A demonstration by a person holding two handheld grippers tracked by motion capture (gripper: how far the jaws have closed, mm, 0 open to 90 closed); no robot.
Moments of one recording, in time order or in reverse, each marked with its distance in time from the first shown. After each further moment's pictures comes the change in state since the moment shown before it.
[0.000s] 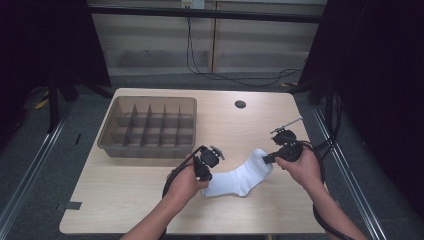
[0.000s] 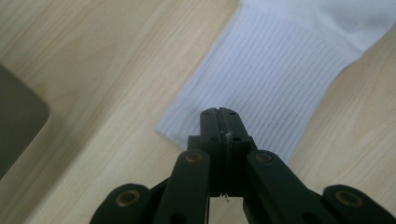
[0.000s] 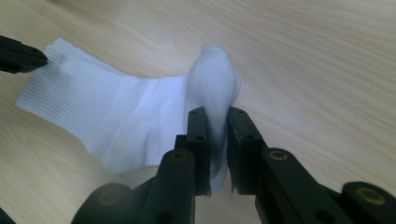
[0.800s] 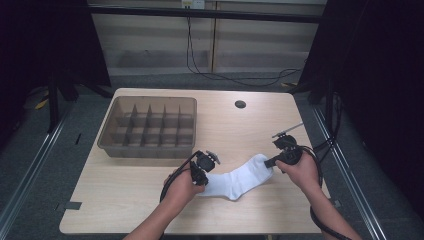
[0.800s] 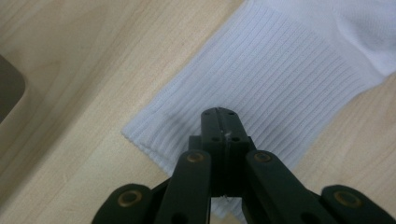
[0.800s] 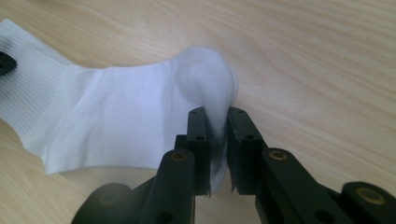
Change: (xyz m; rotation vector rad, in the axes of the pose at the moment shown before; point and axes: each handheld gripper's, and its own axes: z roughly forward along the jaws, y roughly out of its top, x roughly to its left) left arm 0.000 -0.009 0.019 0.028 -0.003 -0.008; right arm -0.016 -0.012 0.023 0.034 0.008 0.075
